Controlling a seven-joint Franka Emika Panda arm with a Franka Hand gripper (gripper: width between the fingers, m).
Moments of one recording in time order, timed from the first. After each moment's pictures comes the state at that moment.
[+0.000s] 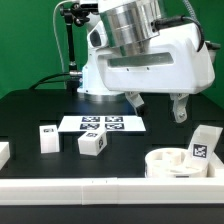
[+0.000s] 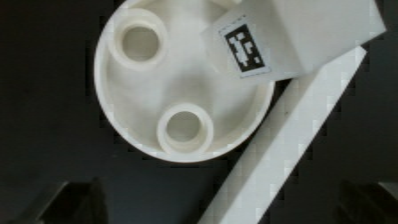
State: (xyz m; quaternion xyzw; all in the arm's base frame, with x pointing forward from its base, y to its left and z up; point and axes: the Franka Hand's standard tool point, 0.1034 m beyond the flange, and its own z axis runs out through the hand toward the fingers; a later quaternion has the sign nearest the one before) arm 0.626 0.039 0.106 -0.89 0.43 0.06 0.12
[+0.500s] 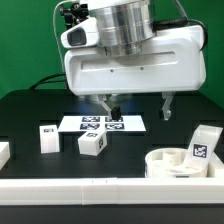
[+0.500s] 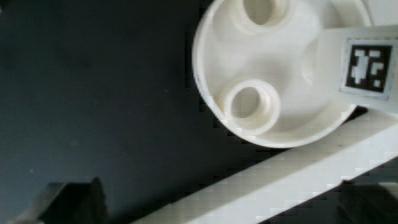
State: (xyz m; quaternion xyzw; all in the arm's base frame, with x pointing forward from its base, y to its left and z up) arm 0.621 0.015 0.103 -0.97 0.21 0.04 0.08
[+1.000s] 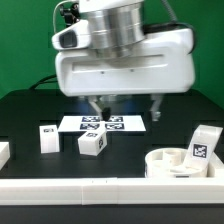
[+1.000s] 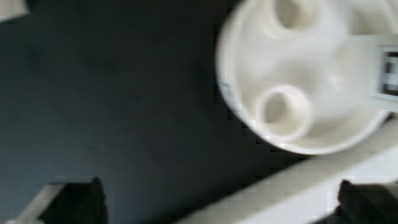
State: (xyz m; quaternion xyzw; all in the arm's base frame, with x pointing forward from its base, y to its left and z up) arm 0.598 -0.021 0.093 -0.97 0.23 0.05 0.07
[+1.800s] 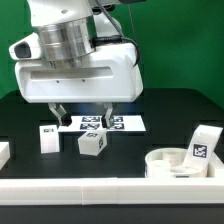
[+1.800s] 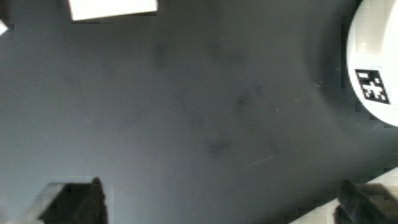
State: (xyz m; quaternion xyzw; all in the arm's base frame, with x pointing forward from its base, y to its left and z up) arm 0.582 -0.067 0.080 -0.97 0.24 0.06 0.07
